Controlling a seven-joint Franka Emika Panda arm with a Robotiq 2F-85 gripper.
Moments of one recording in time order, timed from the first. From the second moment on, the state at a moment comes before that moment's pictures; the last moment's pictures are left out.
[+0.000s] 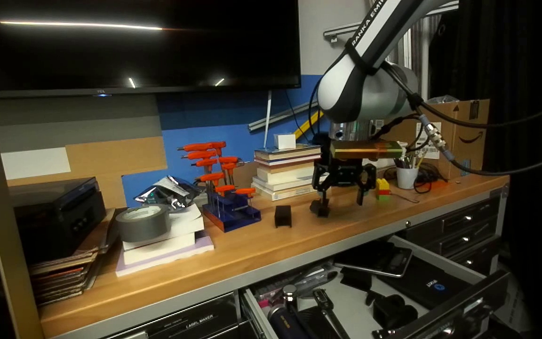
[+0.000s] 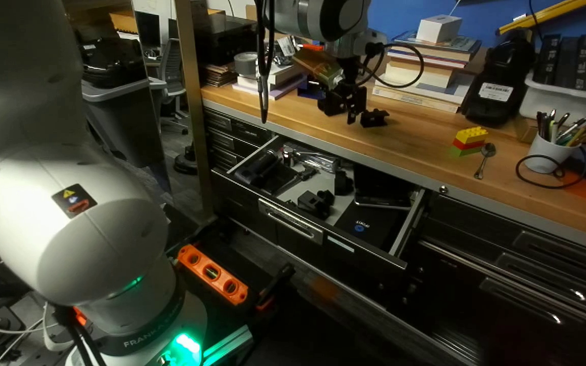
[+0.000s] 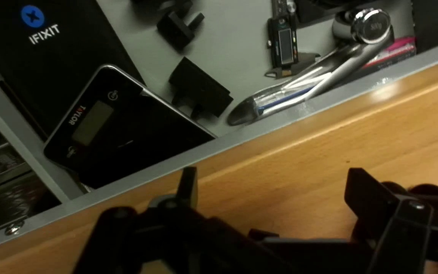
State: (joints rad) arm 0.01 0.12 0.00 -2.20 0.02 2.47 0.35
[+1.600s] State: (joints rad) arm 0.10 0.66 -0.19 -1.59 -0.13 2.41 0.74
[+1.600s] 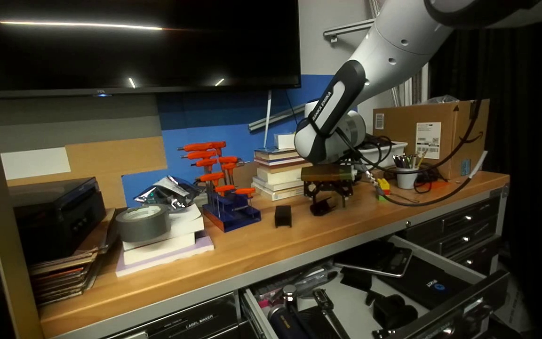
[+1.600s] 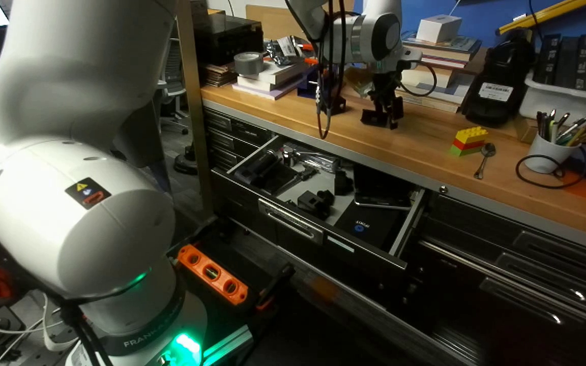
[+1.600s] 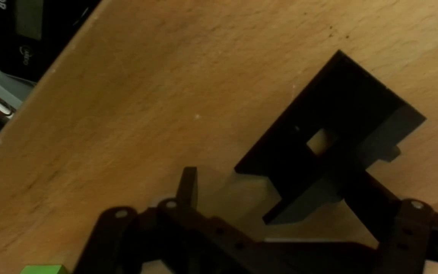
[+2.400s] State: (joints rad) arm 0.10 0.66 -0.17 -1.52 -0.06 2.08 0.78
